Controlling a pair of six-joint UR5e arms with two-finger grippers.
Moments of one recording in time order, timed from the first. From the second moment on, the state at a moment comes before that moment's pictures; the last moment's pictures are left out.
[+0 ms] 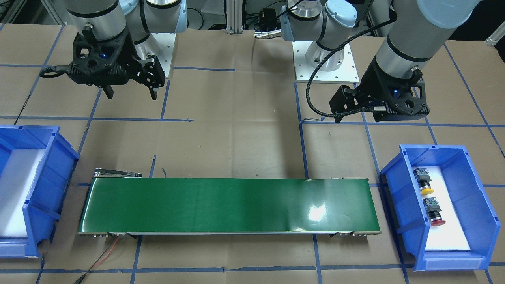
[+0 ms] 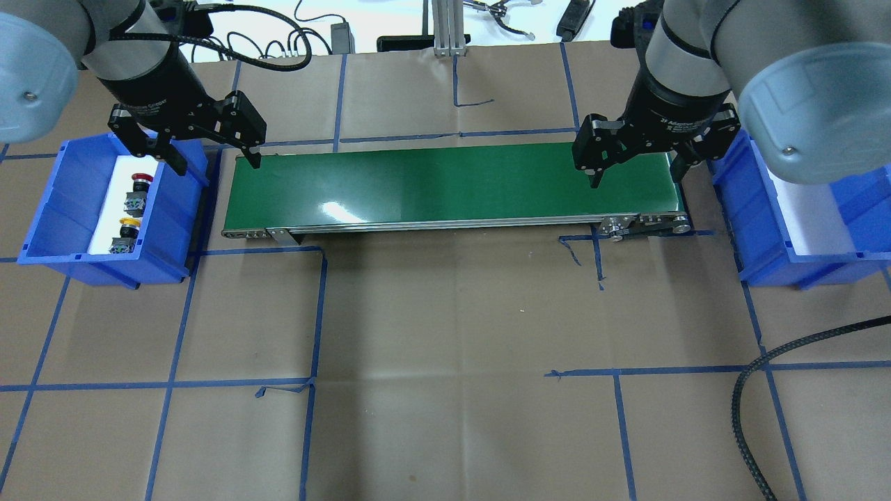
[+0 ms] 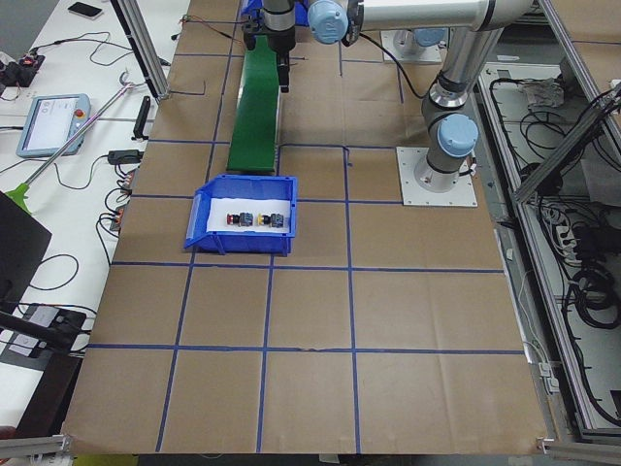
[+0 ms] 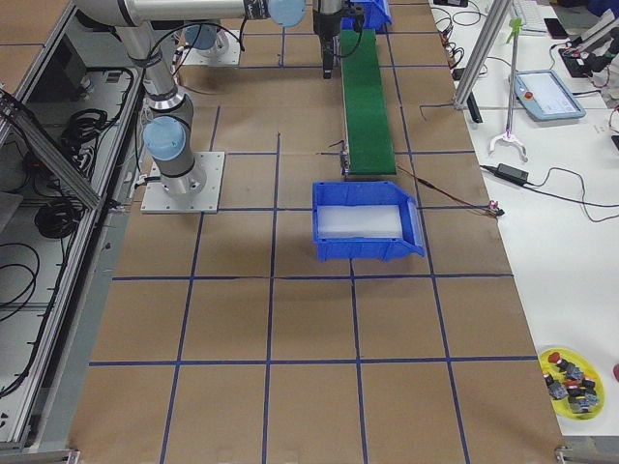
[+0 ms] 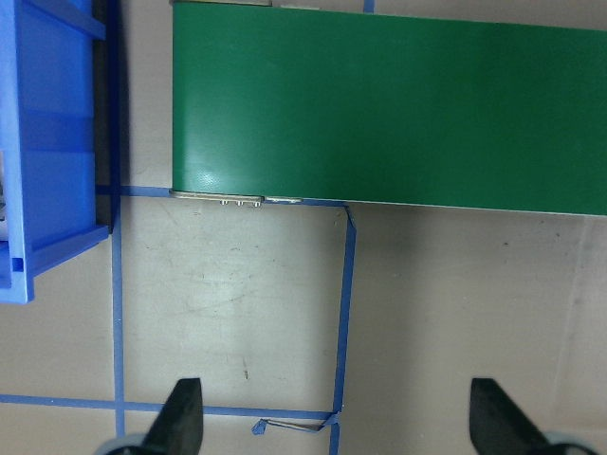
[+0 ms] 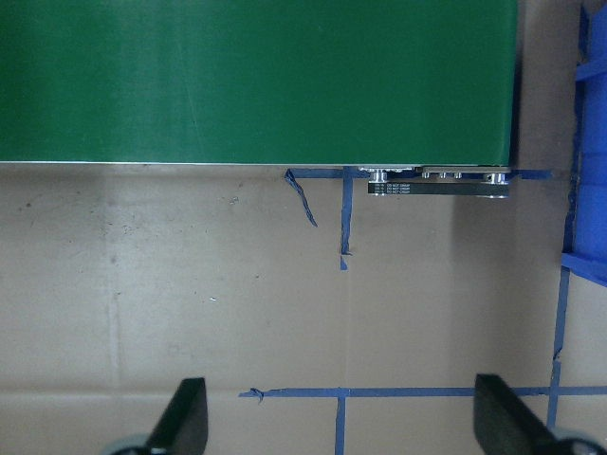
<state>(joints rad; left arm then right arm) -1.50 -1.63 -1.54 -1.56 1.57 0.01 1.65 -1.60 1.60 -1.62 -1.59 0.06</state>
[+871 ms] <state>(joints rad) -1.50 -1.64 -1.55 -1.61 1.56 0.01 1.64 -1.58 1.57 -1.61 -1.59 0.06</state>
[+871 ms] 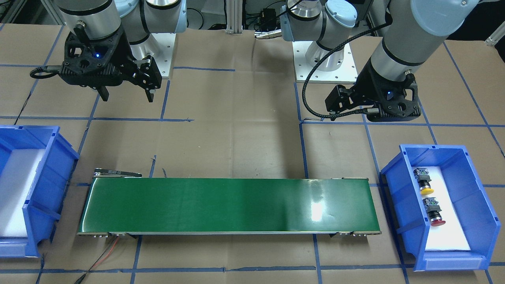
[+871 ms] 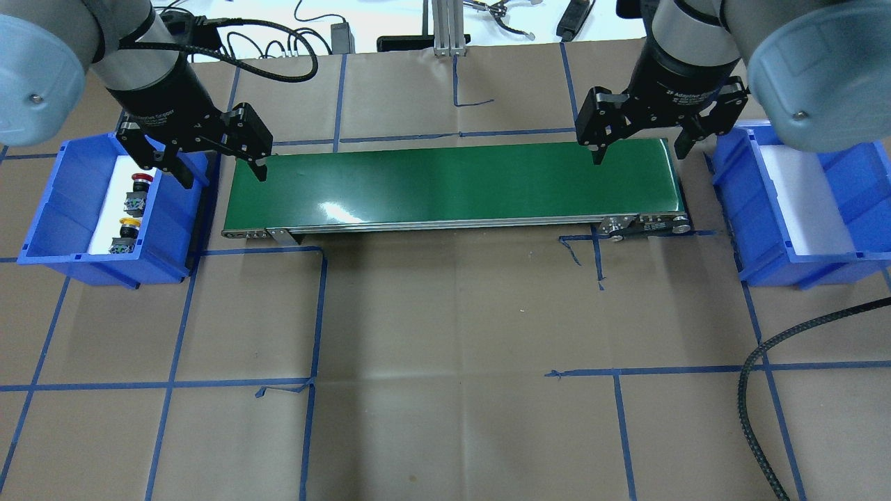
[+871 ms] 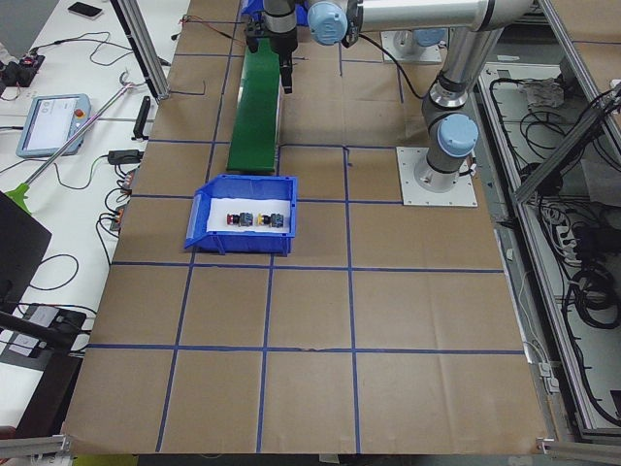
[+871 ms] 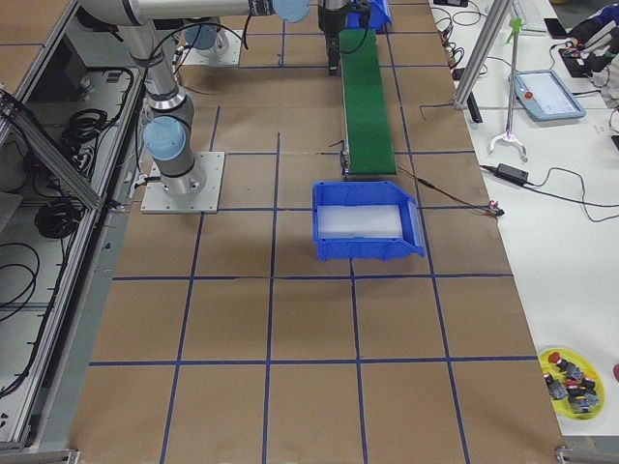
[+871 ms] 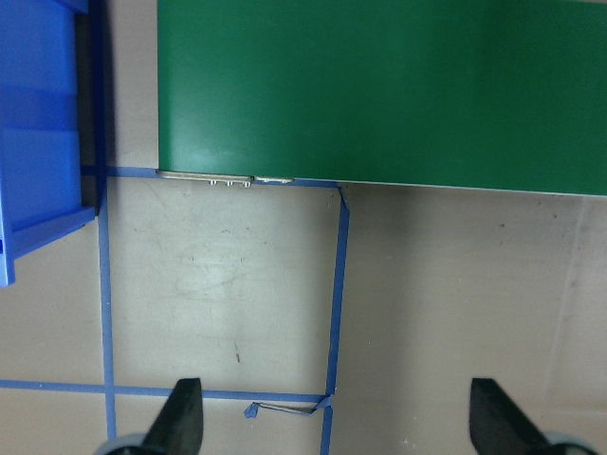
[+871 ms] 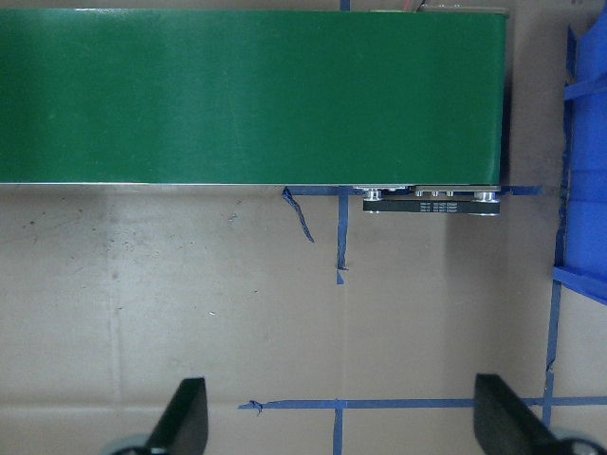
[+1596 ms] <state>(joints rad) -1.34 -1.65 -1.51 -1.60 1.56 0.11 1.65 -1.59 1.60 -1.60 -1.59 0.06</state>
